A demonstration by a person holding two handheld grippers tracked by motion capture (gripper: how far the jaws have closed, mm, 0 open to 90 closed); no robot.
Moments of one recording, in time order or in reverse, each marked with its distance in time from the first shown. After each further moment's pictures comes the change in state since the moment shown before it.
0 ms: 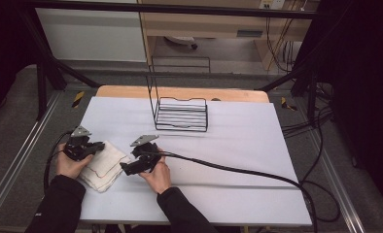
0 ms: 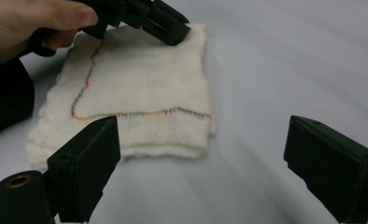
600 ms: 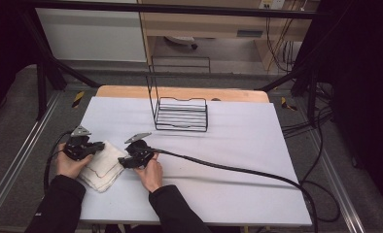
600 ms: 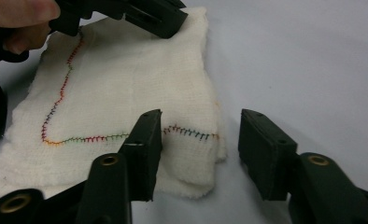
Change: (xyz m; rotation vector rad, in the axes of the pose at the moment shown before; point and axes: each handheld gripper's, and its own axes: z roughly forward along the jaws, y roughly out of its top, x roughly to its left) left arm 0.001 0.000 0.000 0.002 -0.006 -0.012; right arm -0.006 0.003 0.034 0.057 0.015 0.054
